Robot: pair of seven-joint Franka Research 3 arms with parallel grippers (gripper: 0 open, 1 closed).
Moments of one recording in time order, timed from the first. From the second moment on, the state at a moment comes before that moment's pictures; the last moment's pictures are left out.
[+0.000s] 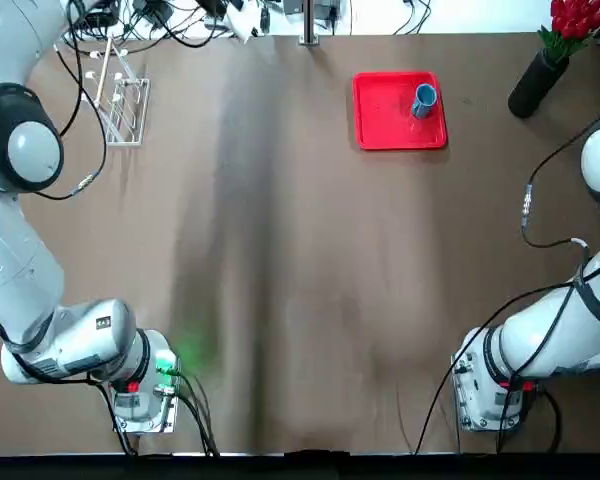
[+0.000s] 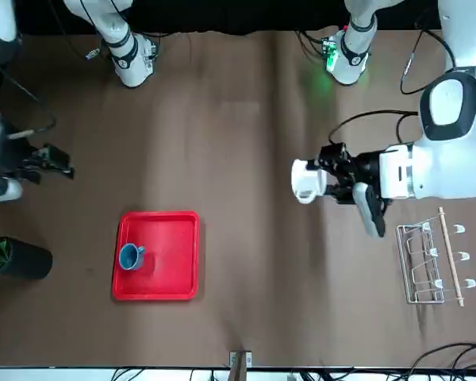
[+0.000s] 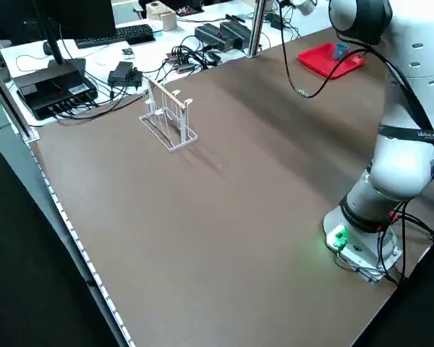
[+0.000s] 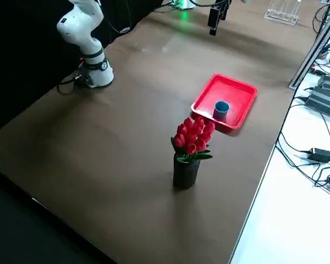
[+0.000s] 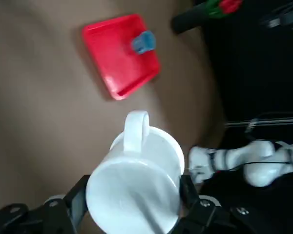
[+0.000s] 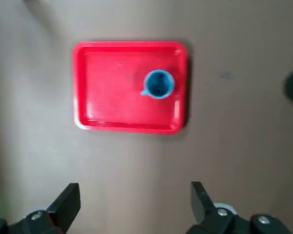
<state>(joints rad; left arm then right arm) 0.20 0.42 -0.53 -1.37 -0.70 1.71 0.34 0.13 0.25 -0.06 -1.26 0.13 1.49 0.03</state>
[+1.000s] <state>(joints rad) -0.05 0.47 -0.54 -1.37 -1.14 2.18 0.30 0.16 0.43 -0.05 -1.28 1.10 1.58 -0.06</state>
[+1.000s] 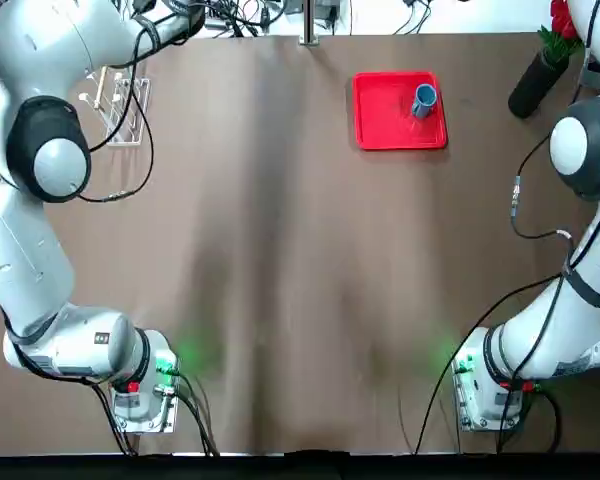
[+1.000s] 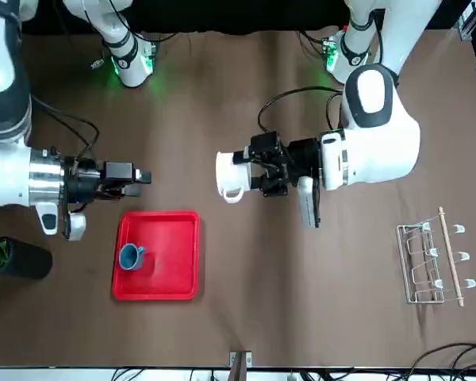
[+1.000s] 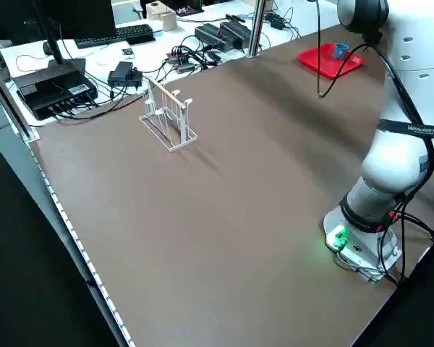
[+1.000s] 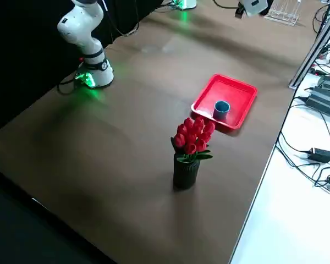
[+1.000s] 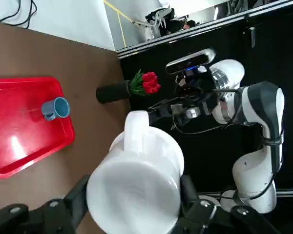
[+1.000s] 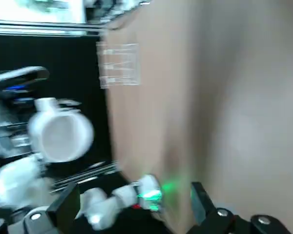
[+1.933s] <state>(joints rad) -0.09 0.48 -0.54 -1.37 -1.14 2.30 0.30 0.25 0.54 -0.05 -1.28 1.60 1.62 -0.17</state>
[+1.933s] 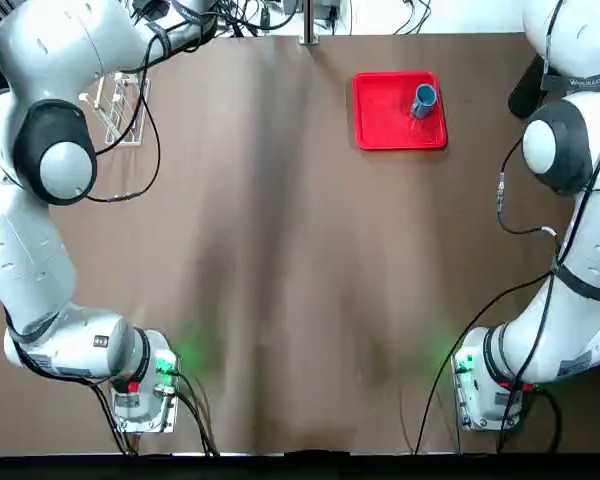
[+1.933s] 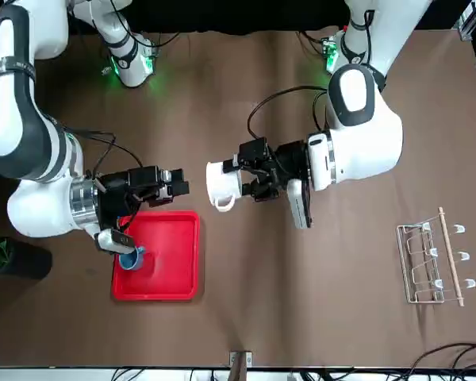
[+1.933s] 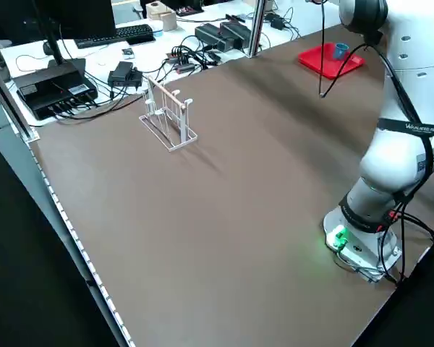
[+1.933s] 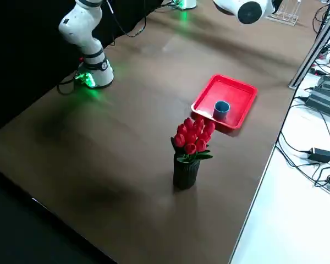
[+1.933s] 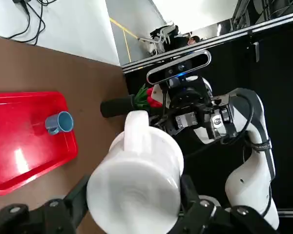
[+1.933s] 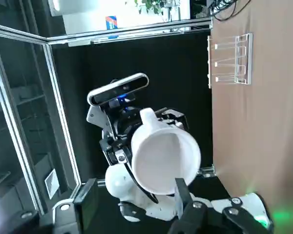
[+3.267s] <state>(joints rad) -0.10 0.48 -0.54 -1.37 -1.14 2.31 0.30 0.32 0.55 -0.05 -1.28 1.63 1.72 -0.16</state>
